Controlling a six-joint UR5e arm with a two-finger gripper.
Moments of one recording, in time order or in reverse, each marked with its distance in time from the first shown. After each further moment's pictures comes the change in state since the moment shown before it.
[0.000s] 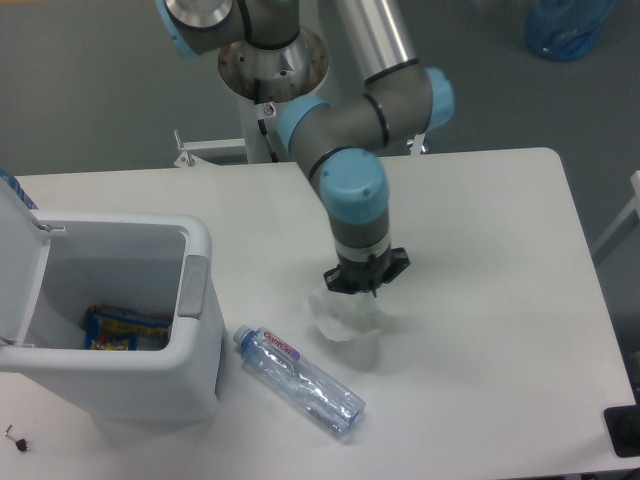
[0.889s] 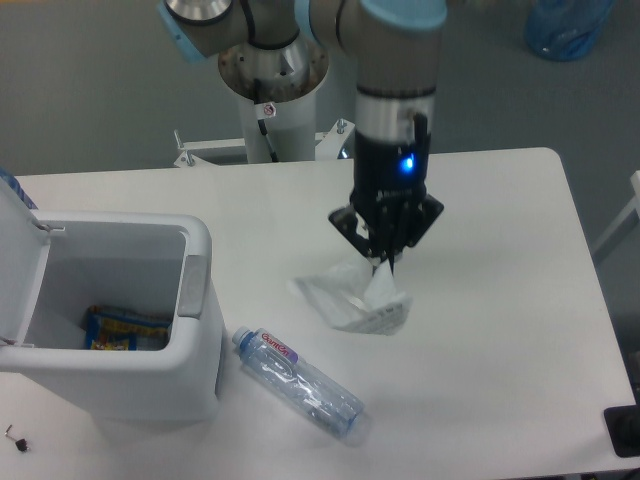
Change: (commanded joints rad) arm 0.026 0.239 0.233 -0.002 -0.460 -0.245
